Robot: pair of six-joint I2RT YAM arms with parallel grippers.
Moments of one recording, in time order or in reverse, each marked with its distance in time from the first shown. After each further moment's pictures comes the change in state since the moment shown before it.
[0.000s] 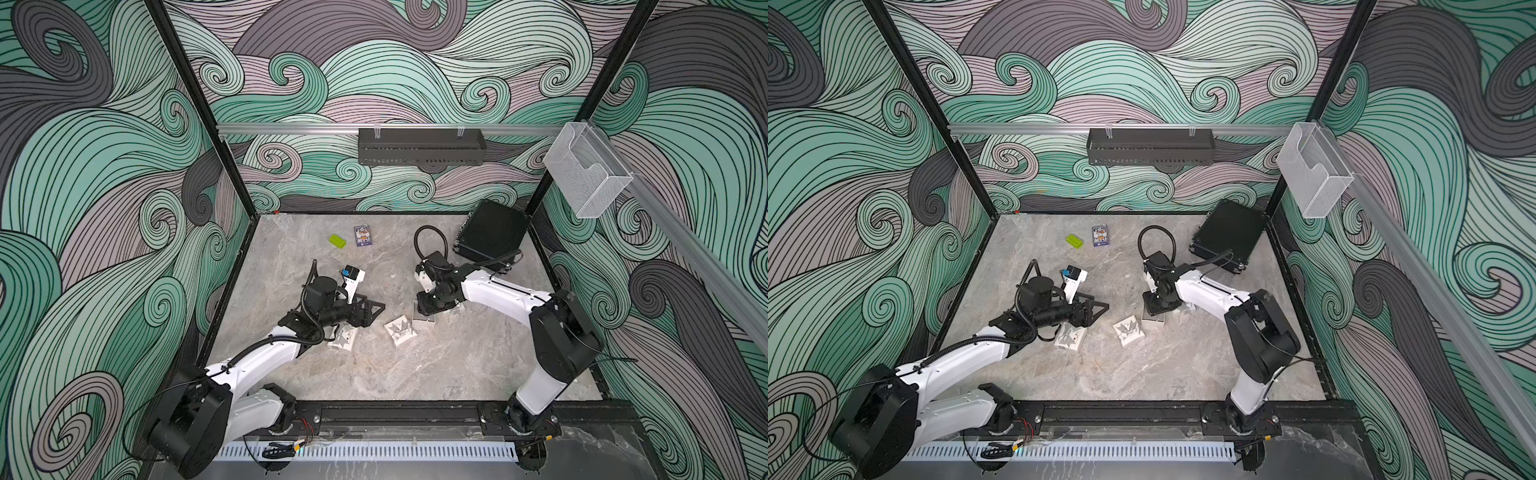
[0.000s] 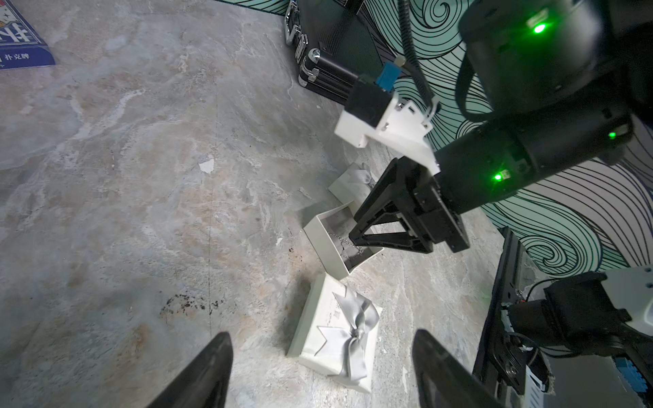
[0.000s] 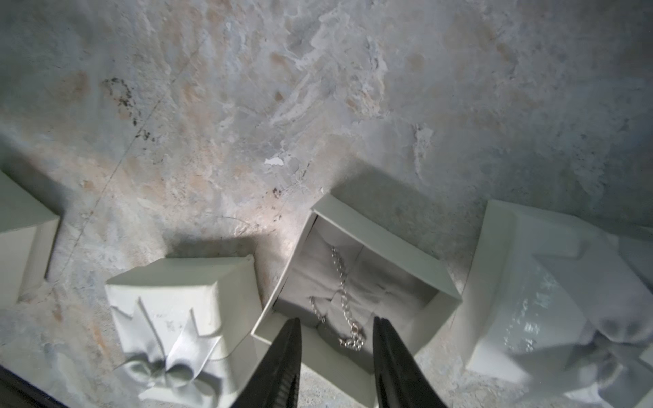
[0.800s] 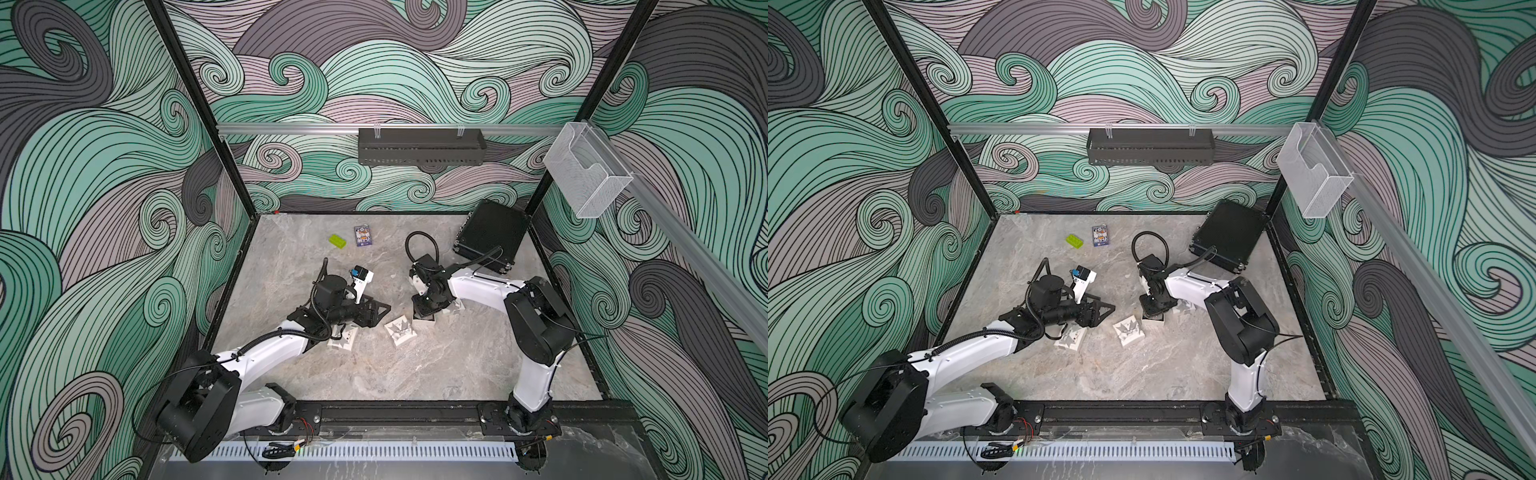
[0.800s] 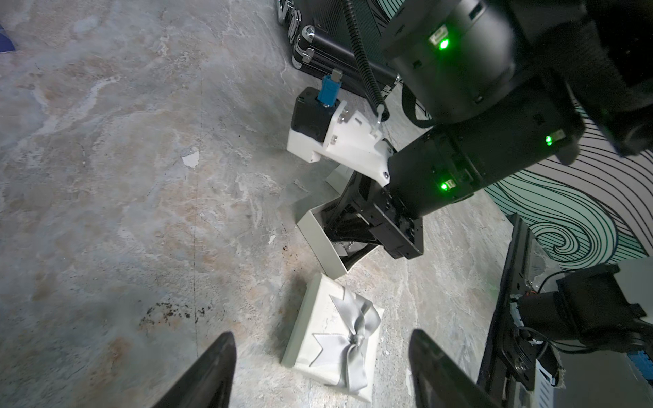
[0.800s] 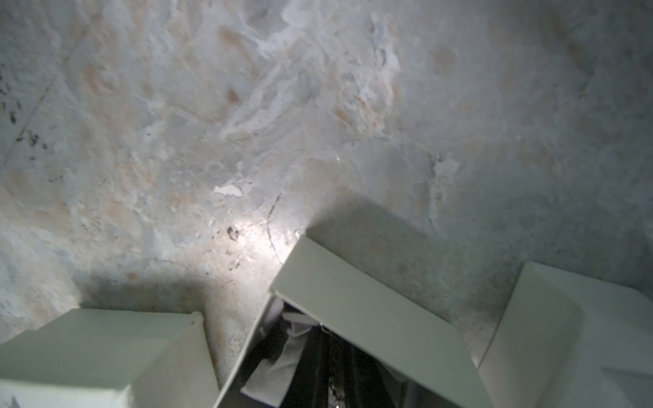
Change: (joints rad) left arm -0.064 0.080 0.043 -0.006 -0.041 0.017; right arm 0.006 0.125 0.037 0.030 0.039 -0.053
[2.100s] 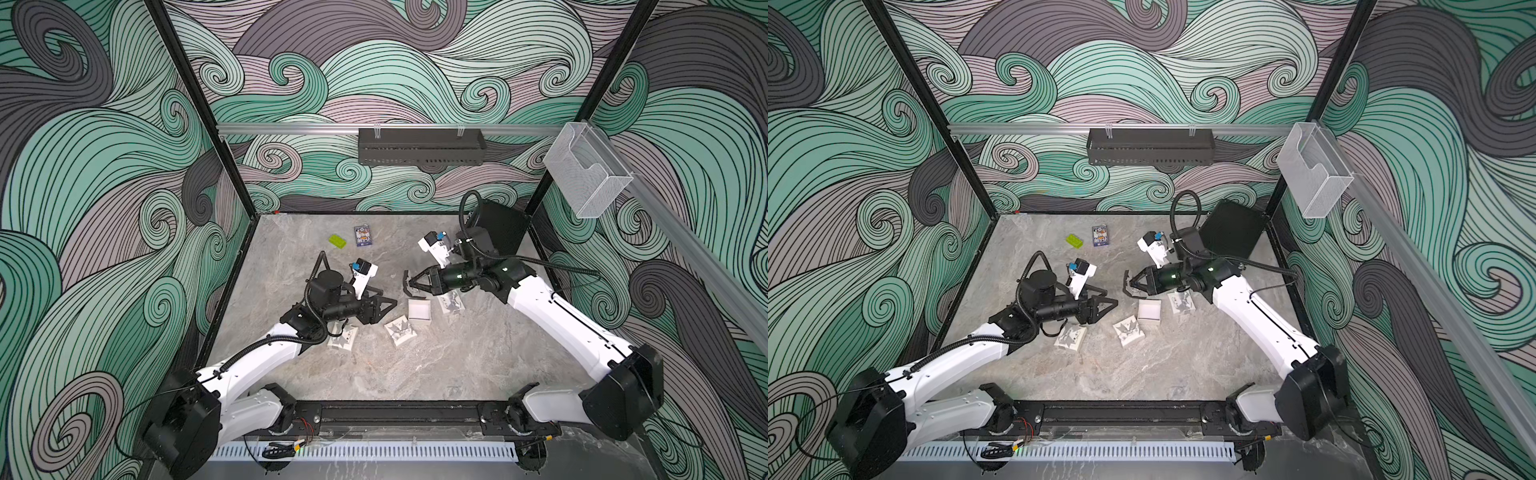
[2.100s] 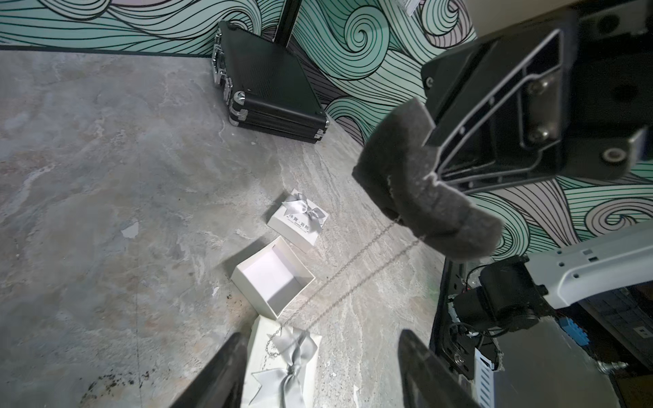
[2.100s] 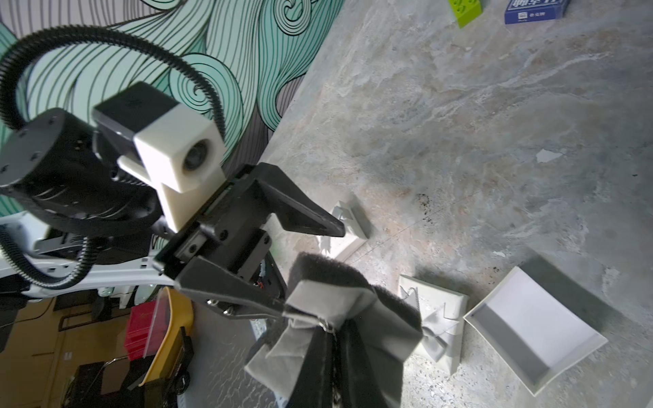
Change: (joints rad) left arm -0.032 -0.100 0.062 0.018 0.122 -0.002; right arm -0.093 -0.520 0.014 0.072 -0.626 0.112
